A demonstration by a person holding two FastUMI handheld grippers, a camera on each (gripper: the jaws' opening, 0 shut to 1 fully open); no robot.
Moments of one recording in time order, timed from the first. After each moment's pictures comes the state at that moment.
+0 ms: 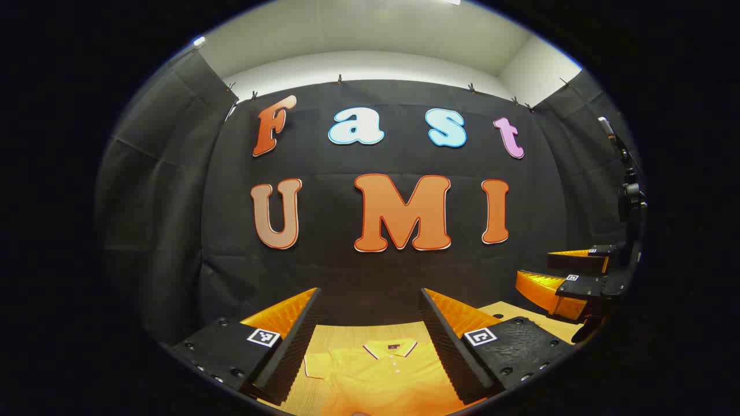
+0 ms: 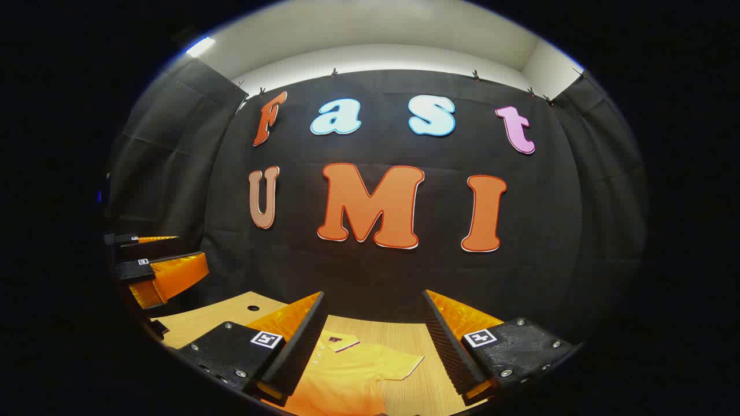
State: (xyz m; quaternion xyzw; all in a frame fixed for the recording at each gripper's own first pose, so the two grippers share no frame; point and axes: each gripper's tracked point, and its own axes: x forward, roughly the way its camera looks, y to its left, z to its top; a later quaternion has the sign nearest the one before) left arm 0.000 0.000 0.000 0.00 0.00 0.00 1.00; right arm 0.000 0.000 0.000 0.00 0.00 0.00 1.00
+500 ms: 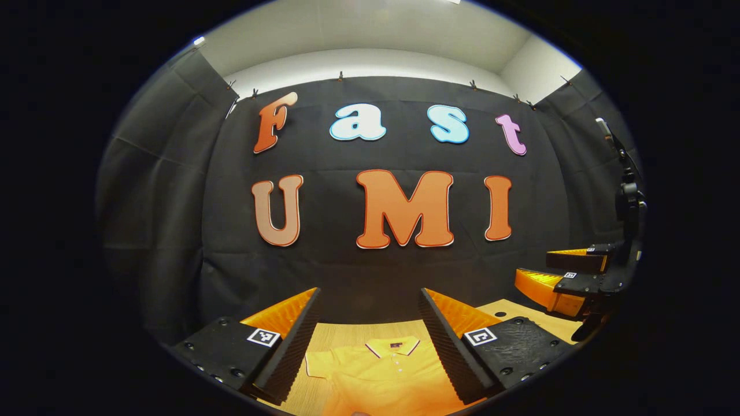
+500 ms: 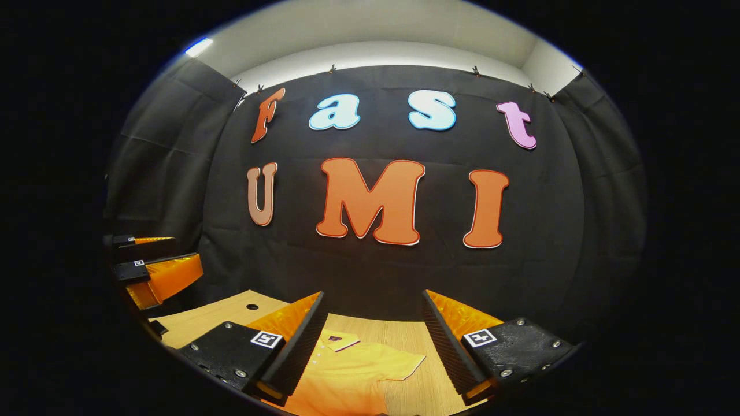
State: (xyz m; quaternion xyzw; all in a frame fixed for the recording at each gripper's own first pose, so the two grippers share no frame) left arm 0.007 0.006 -0.006 0.00 0.00 0.00 1.00; right arm 0.014 0.002 -0.004 0.00 0.01 0.00 1.00
